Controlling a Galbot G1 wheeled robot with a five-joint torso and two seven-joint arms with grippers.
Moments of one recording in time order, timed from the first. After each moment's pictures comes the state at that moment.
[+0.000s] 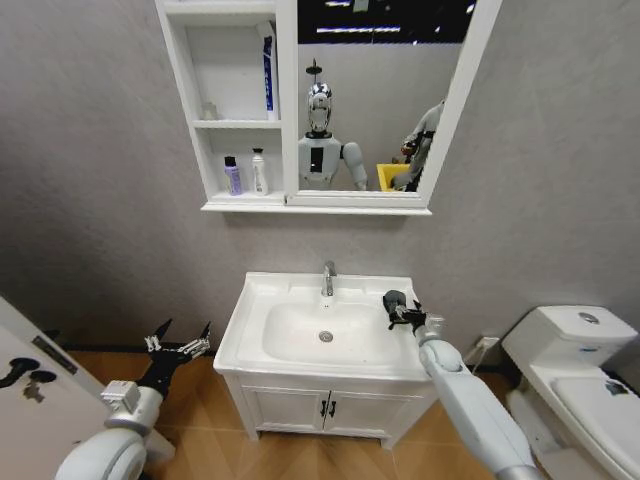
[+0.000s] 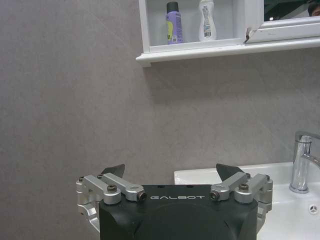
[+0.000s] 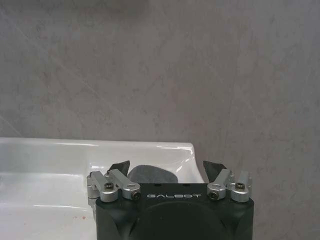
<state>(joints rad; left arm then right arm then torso) 1.55 -1.10 -0.75 -2.23 -0.44 0.18 -0.06 -0.90 1.06 0.45 1.40 0.47 -0.05 0.12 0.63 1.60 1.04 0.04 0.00</state>
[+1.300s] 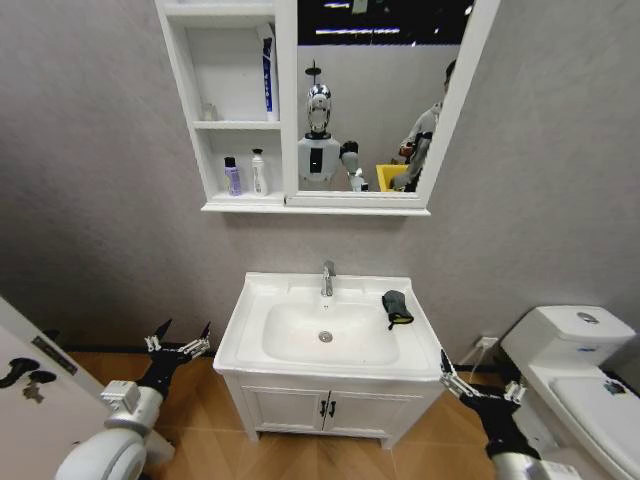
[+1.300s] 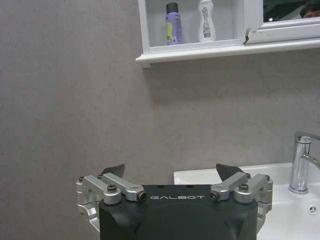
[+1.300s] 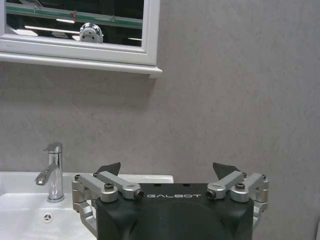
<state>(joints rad) 1.55 -1.10 -0.75 -2.23 -0.44 0.18 -0.06 -1.93 1.35 0.79 2.38 0.29 0.08 0.18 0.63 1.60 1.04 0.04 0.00</state>
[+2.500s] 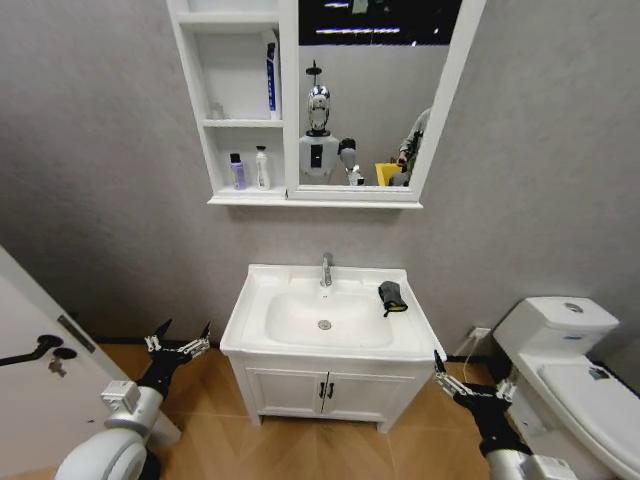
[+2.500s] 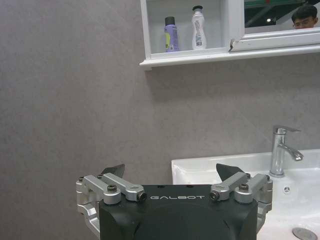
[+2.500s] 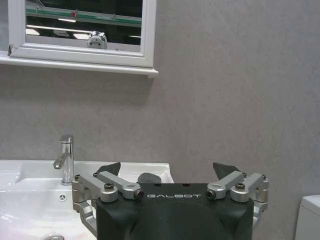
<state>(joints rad) 1.55 -1.10 -0.75 -2.23 -0.44 0.18 -0.06 -1.92 1.35 0.79 2.38 0.29 0.08 0.18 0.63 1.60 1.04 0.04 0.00</state>
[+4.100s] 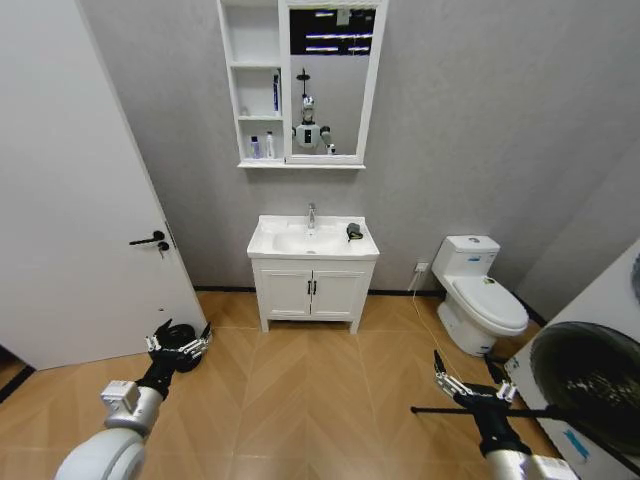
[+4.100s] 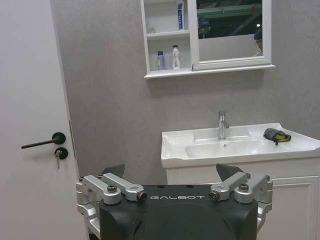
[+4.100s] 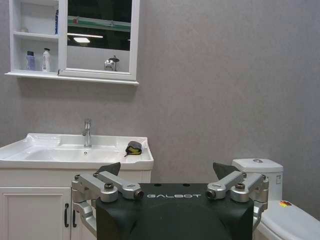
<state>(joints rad) 1.55 -1.10 -0.75 -2.23 -0.44 0.18 -0.06 -1.92 1.35 0.79 2.38 0.29 0.08 0.18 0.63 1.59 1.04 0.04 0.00</state>
